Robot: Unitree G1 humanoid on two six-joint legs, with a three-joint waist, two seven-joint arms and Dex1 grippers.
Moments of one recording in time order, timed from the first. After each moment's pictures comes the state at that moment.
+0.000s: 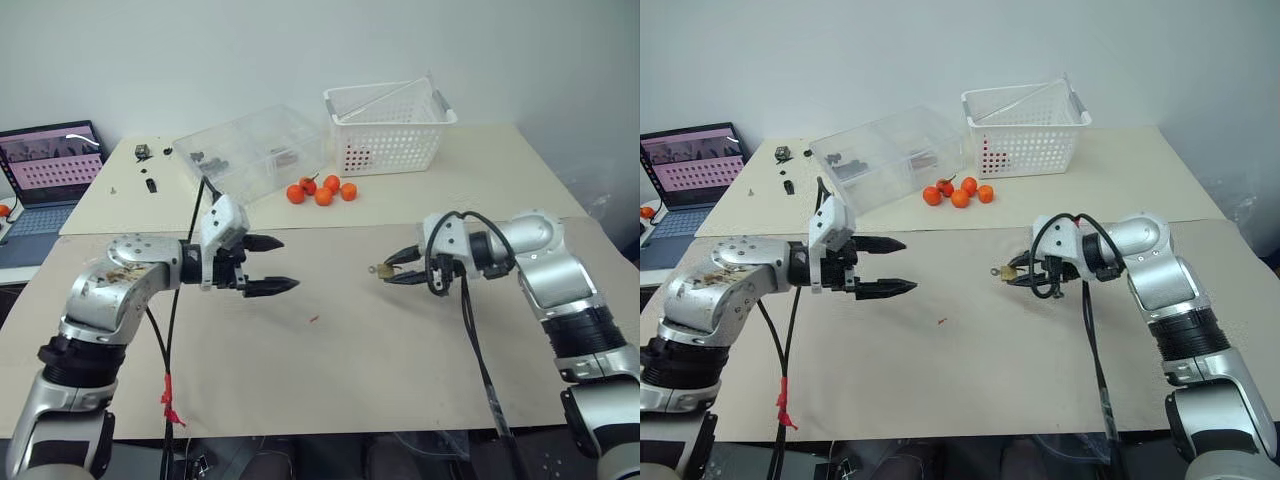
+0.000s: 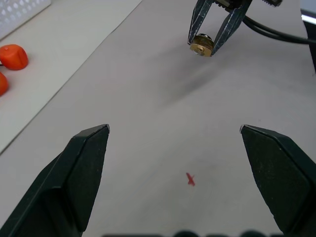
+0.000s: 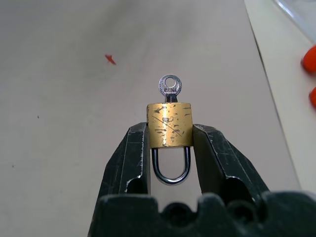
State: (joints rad) left arm -0.53 0.71 -0.04 -0.19 -0.54 0.76 -1.05; right arm -0.70 -0.74 0.21 0.04 0.08 0.16 1.35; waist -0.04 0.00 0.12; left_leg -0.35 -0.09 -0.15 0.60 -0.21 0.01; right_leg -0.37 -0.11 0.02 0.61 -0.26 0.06
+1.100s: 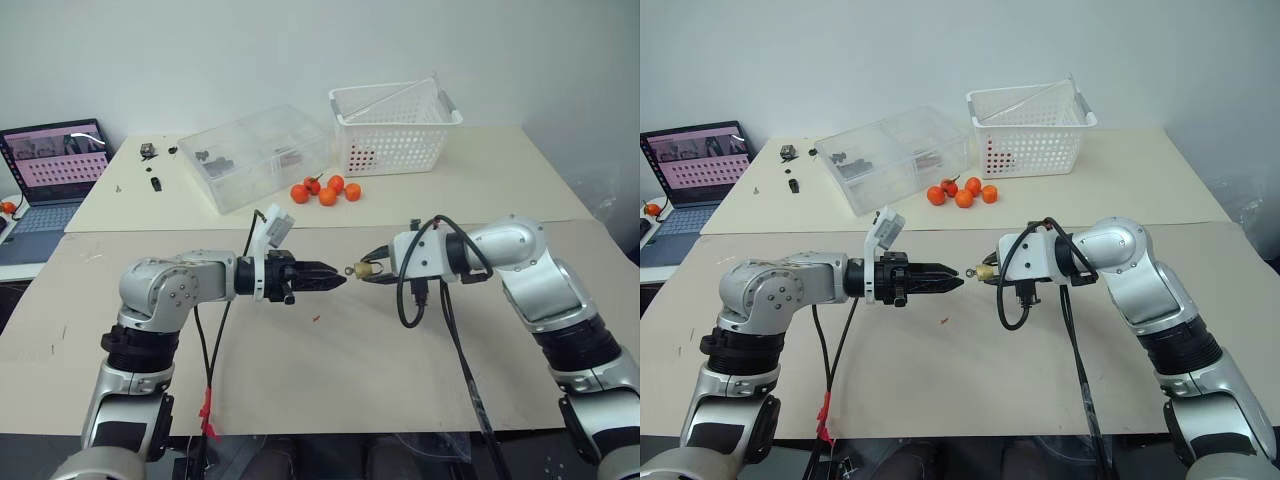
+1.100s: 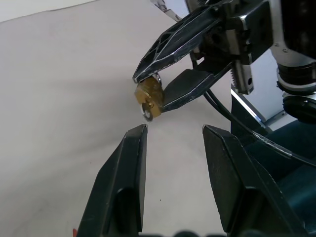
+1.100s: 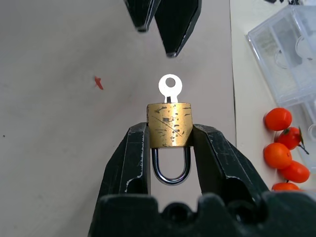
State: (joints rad) left arm -0.64 0.47 -0.02 -0.16 -0.80 1.20 -0.80; right arm -0.68 -0.74 0.28 -0.14 -0.02 0.08 1.20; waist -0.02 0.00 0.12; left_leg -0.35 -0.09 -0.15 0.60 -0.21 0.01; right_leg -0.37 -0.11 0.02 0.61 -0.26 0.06
